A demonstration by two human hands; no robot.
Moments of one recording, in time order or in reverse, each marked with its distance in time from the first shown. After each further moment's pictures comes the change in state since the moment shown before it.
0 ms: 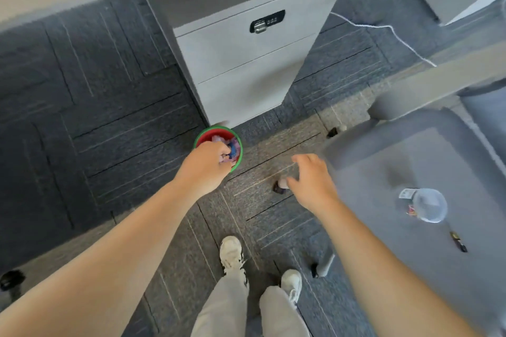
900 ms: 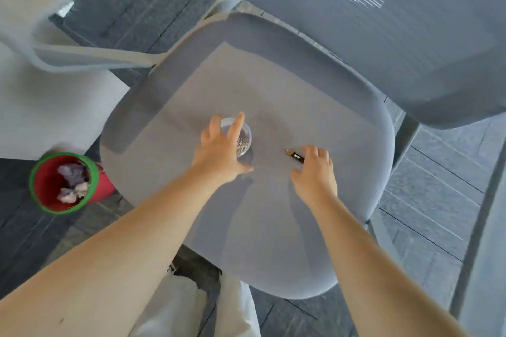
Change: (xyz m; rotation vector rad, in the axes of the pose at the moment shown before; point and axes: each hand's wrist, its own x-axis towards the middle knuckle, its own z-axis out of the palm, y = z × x) left_hand 0.031 0.306 0.298 0.345 -0.196 0.320; right_hand -0.063 0.386 -0.014 0.409 0.239 0.586
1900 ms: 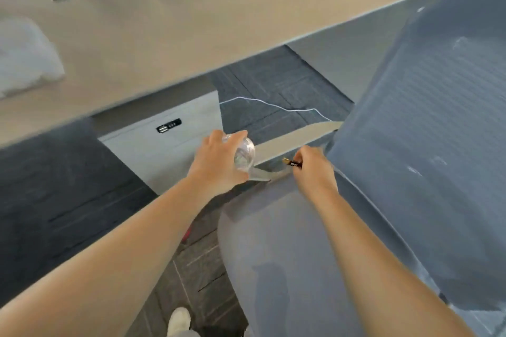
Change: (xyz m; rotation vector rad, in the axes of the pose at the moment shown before) left_hand -0.182 -0.042 -0.264 -0.088 0.527 -0.120; right_hand -0.123 -0.258 -0.145 -0.046 0.139 -0.700
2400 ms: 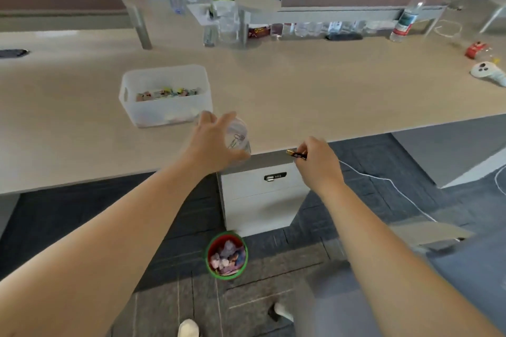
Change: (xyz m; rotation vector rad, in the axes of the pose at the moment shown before) left_hand -0.012 -0.209 -0.200 -0.147 0.346 -0.255; right_hand 0.042 -0.285 0.063 -0.028 -0.021 -0.423
